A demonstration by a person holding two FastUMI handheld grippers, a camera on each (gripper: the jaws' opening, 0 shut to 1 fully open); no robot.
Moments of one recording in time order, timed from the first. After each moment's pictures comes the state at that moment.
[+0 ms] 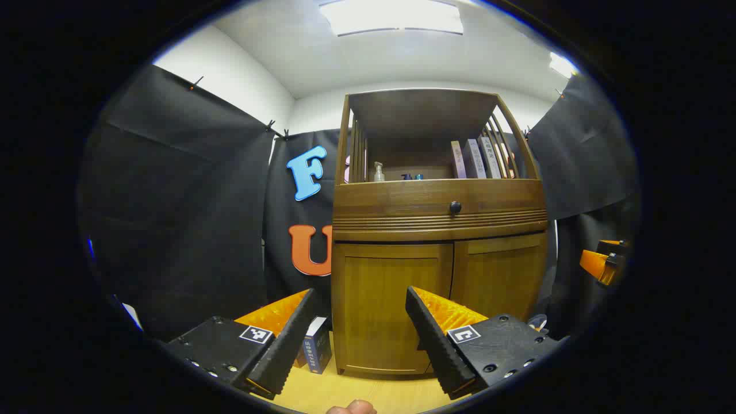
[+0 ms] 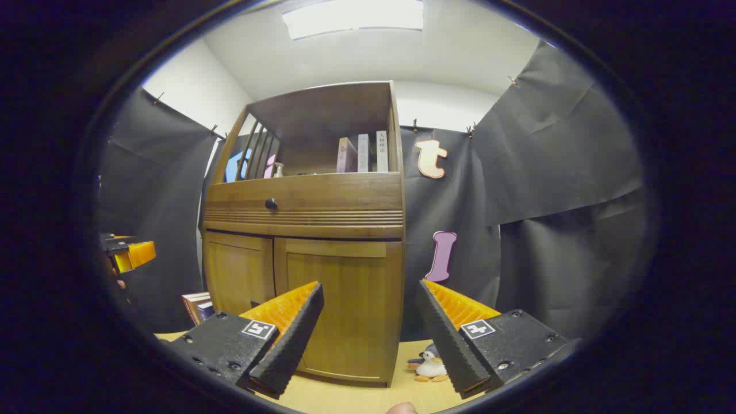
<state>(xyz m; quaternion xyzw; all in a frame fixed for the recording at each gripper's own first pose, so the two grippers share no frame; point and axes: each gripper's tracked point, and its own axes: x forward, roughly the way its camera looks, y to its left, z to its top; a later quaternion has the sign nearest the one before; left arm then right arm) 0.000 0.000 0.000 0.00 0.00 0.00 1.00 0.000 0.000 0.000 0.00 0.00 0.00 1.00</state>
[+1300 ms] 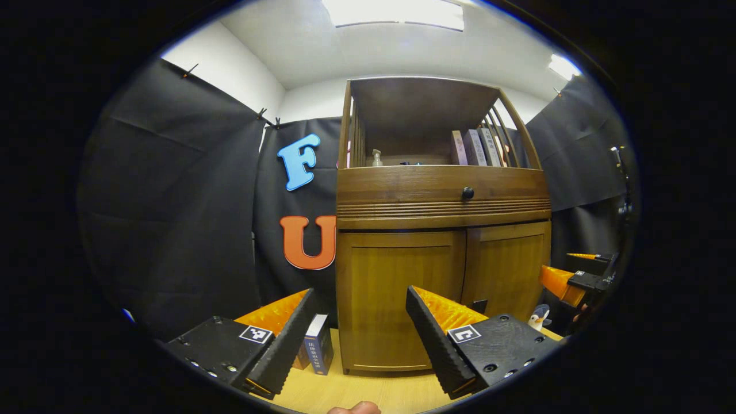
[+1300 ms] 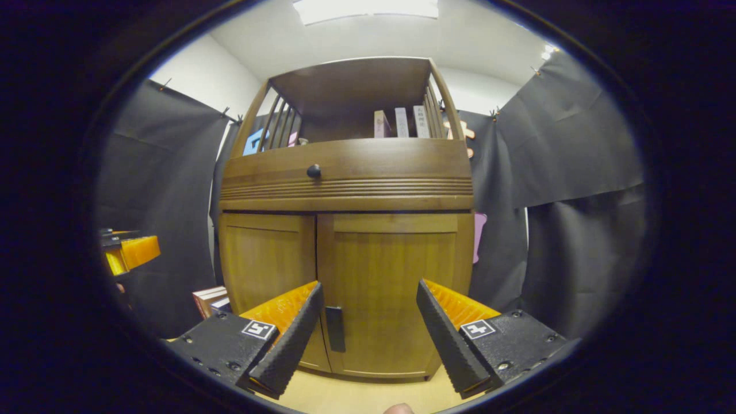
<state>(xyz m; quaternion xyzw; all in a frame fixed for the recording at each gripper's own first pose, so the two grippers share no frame) 0.019 0.045 -0.024 0.01 0.03 -0.01 1.00 0.055 0.119 -0.057 -0.01 0.06 0.04 1.00</state>
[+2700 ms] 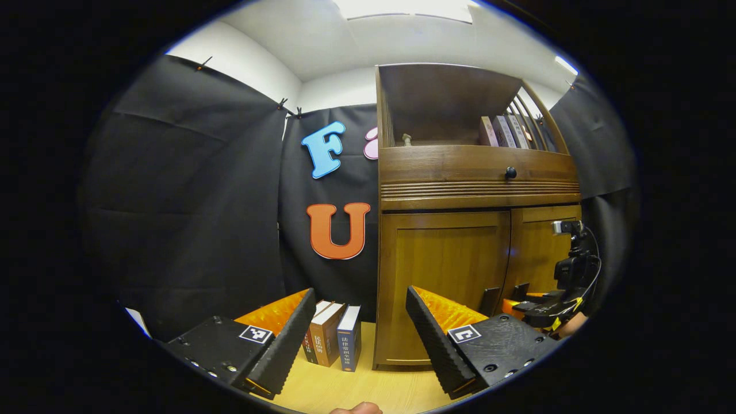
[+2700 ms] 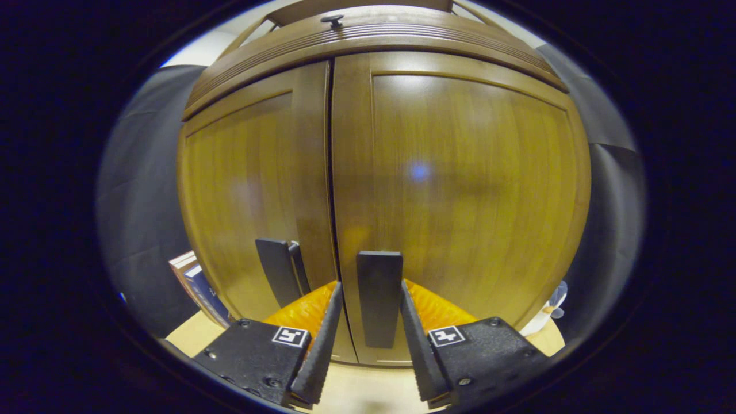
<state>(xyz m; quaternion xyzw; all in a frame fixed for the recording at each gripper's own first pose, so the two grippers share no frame) 0.032 0.106 -0.056 0.01 0.06 0.03 1.00 0.172 0.181 -0.228 0.01 0.22 0.04 0.97</state>
